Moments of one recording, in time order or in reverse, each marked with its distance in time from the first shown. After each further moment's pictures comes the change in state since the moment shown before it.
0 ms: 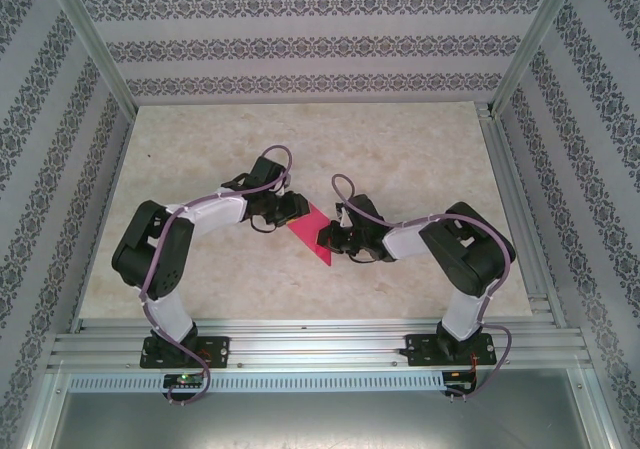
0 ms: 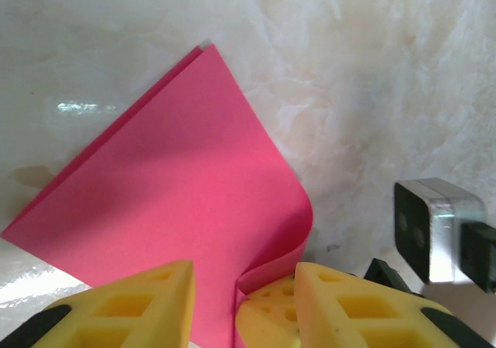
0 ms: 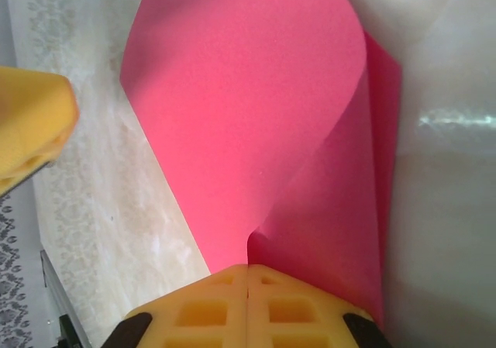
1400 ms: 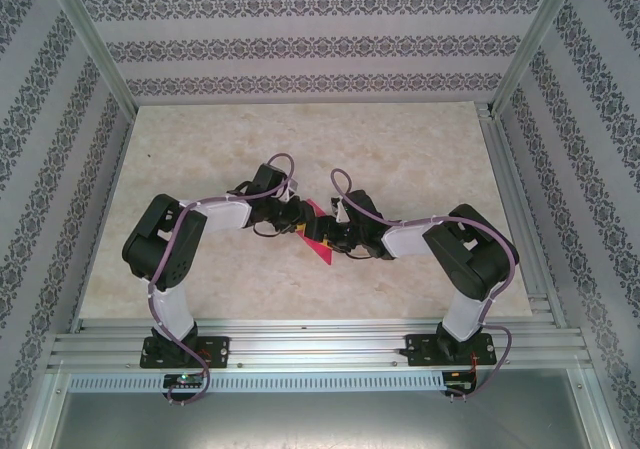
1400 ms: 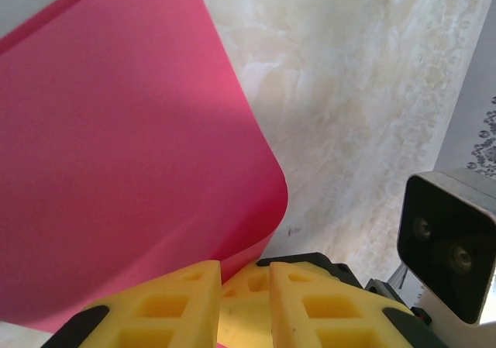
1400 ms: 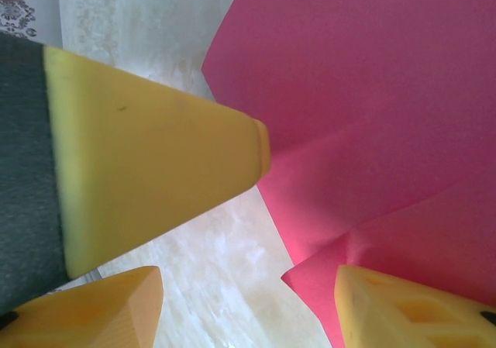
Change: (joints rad) left arm 0.000 0.064 -0.077 0.226 0.202 -0.134; right arm 0.017 -0.023 0.018 0.040 -0.038 0.040
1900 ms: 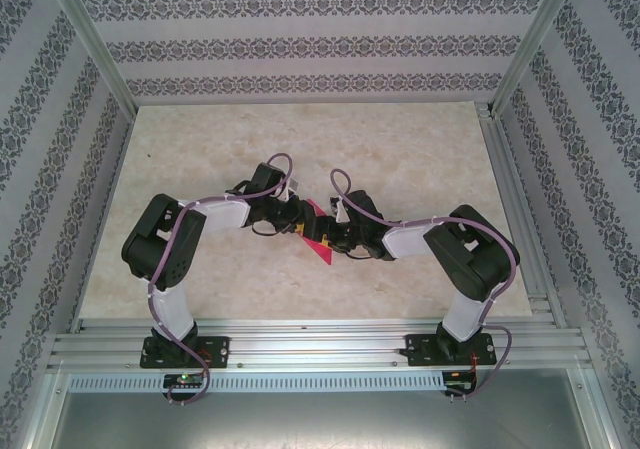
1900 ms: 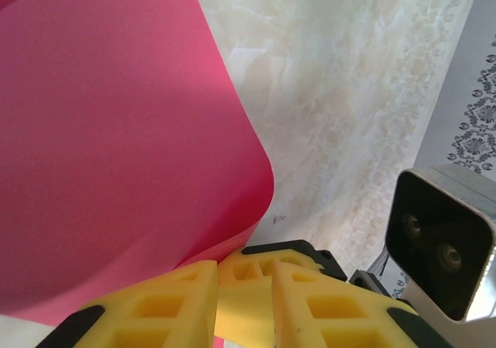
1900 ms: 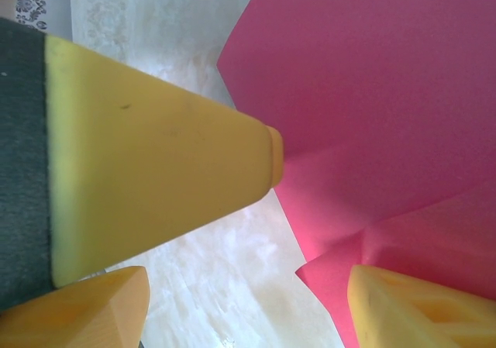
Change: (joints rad) left arm 0.008 0.000 0.012 -0.025 0.047 -0.005; right arm 0.000 -0.006 -0.004 0.012 -0.013 -0.015
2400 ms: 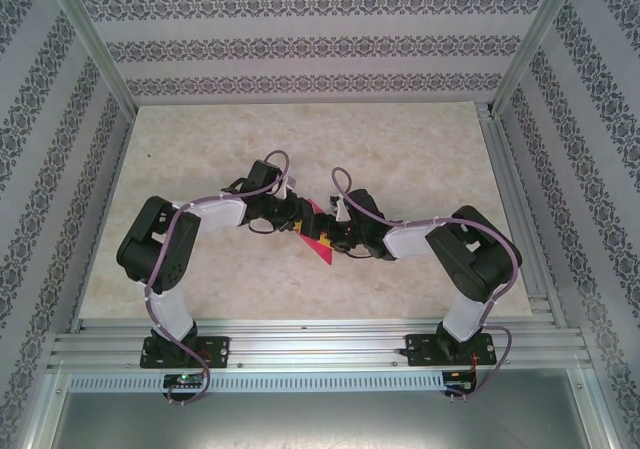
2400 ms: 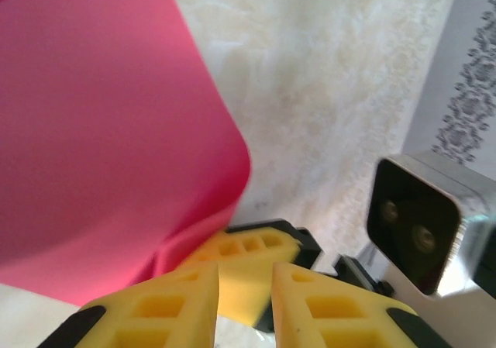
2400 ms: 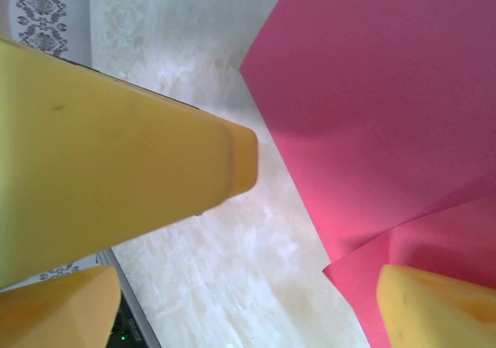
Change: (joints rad) left arm 0.017 -0.041 0.003 -0.021 0.034 0.003; right arm 0.000 -0.014 -0.008 0.027 -0.024 0.017
